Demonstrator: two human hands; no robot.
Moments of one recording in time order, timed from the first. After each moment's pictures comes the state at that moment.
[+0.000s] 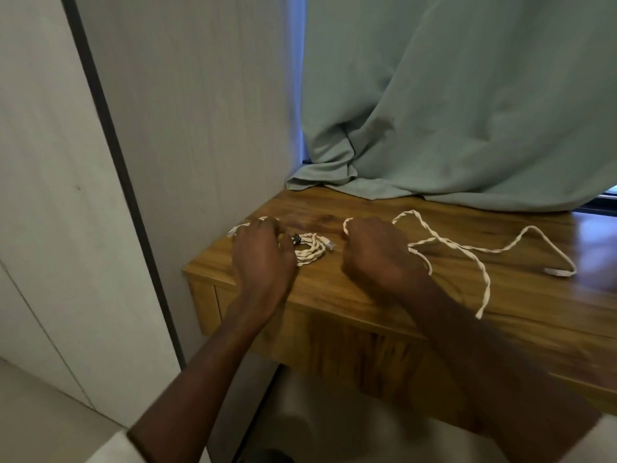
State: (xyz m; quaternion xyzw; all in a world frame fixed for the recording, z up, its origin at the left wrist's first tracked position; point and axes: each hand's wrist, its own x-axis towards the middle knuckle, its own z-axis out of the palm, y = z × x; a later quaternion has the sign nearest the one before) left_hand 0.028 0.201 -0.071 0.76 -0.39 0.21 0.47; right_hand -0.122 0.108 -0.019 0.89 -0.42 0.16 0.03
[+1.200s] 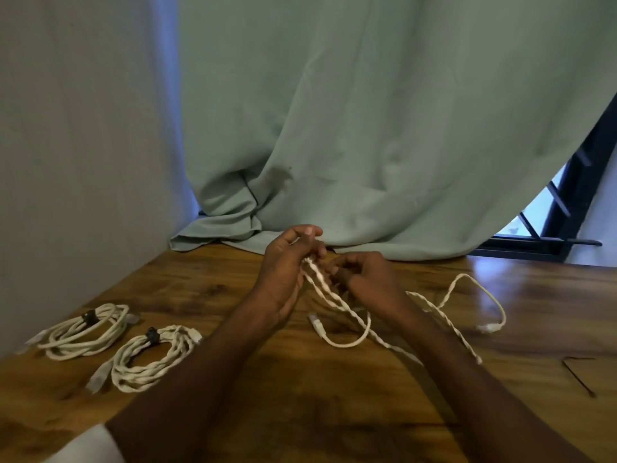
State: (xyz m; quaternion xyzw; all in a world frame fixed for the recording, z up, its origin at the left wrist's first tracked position) left_hand -0.069 -0.032 -0.027 0.32 -0.42 -0.43 0.73; right_hand -0.221 -0.072 -0.028 0.75 -0.39 0.42 -0.33
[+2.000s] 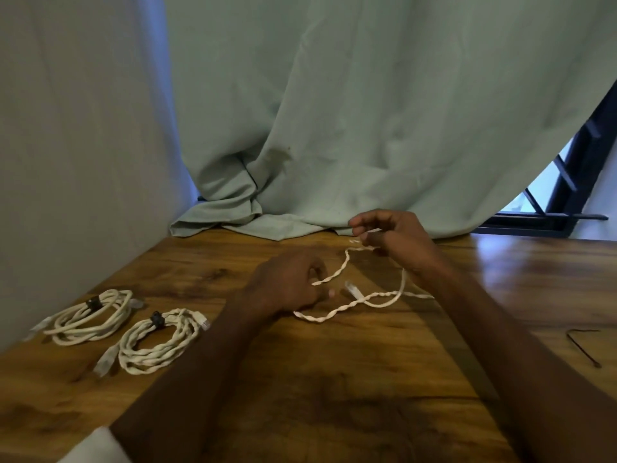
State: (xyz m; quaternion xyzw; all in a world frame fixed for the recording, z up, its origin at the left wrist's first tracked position) left_hand -0.051 -0.018 -0.041 0.69 -0.70 -0.04 0.20; right_hand -0.255 -0.102 -0.002 0.72 -0.38 0.45 -0.38
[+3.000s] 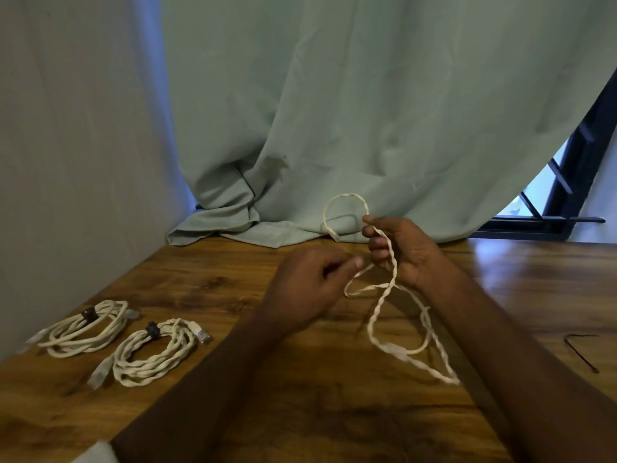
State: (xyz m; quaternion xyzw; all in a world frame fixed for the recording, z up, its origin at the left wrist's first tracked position) left_hand -0.088 -0.002 -0.034 0.48 -0.75 0.03 0.45; right_hand -0.251 -0.114 0.007 0.45 -0.29 0.46 -0.71
